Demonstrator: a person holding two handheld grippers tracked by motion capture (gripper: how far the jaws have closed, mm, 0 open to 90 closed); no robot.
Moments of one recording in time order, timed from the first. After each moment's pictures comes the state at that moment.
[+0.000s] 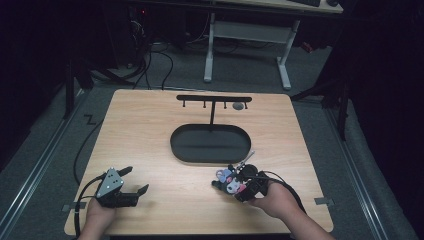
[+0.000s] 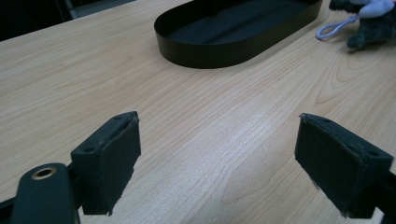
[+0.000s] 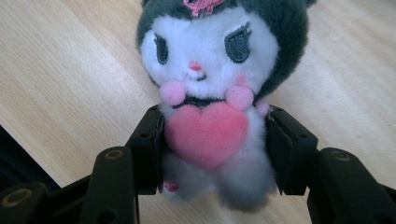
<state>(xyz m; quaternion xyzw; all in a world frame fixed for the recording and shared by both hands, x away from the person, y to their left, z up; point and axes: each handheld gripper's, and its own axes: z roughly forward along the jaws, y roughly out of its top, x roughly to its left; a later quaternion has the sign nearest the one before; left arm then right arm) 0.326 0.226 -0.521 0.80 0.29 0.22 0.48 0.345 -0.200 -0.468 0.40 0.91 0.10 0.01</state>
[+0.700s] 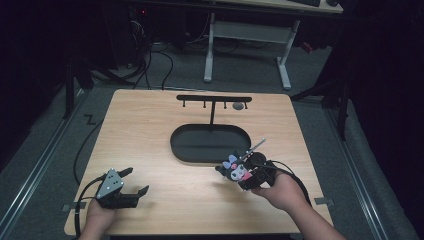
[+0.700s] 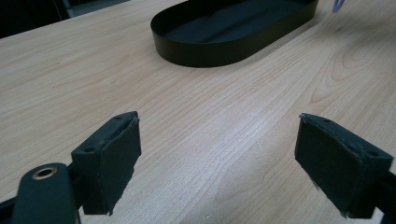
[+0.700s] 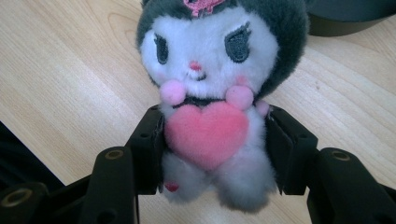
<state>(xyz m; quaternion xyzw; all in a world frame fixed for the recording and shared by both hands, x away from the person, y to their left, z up) 0.323 0.226 -0.522 0.80 0.29 0.22 0.48 0.355 -0.212 -0.429 0.42 0.90 0.13 0.04</state>
